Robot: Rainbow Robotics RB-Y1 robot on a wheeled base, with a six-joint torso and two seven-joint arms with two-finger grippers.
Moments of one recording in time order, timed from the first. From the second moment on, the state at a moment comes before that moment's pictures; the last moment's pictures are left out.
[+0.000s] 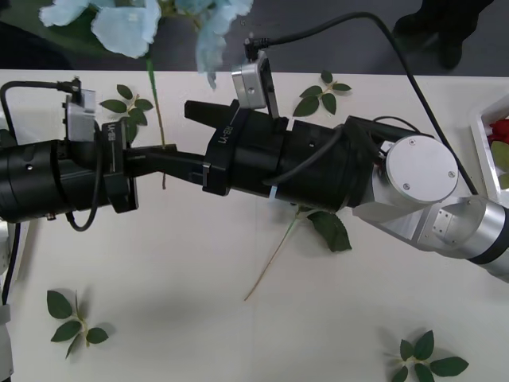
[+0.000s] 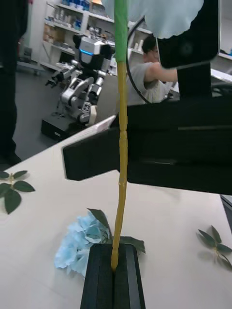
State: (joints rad) right arm -0.63 -0.69 0.80 -1.96 -2.17 0.23 2.62; left arm -0.22 0.22 0.38 -1.85 1.69 1.54 -2.64
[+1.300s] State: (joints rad) right arm -0.59 -1.05 0.27 -1.68 -2.21 1.38 2.13; left arm 0.28 0.51 0.86 -1.85 1.35 1.10 -2.12
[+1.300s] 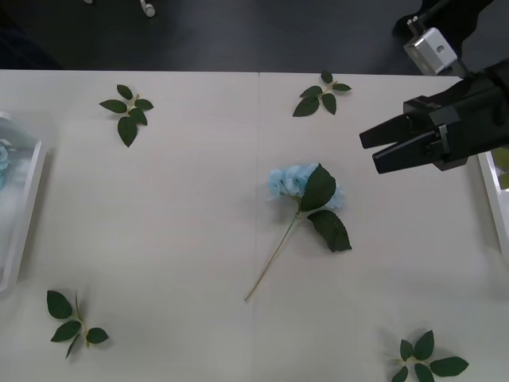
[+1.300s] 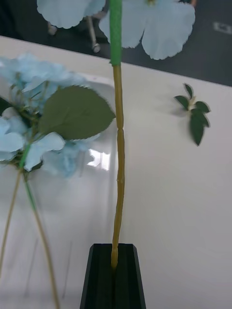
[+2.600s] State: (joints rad) right arm -0.59 -0.74 0.68 -2.04 -1.05 1.24 0.30; left arm -0.01 0.56 0.68 -1.58 0.51 1.08 -1.73
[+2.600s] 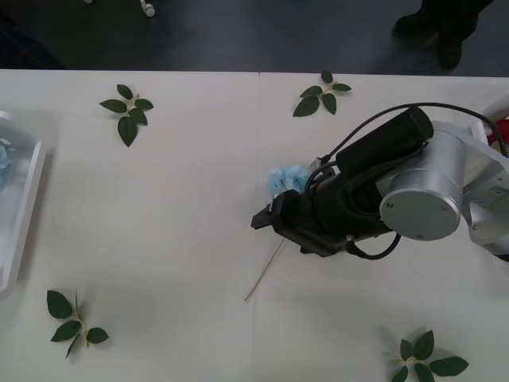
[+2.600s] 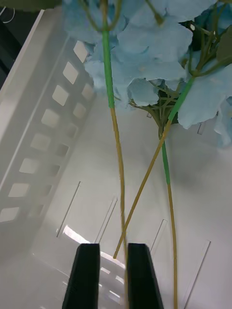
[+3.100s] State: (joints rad) right arm -0.55 -0.64 0.75 -1.91 -0.83 1.21 0.17; left arm 0.01 0.56 0.68 -1.64 0.60 1.08 -1.71
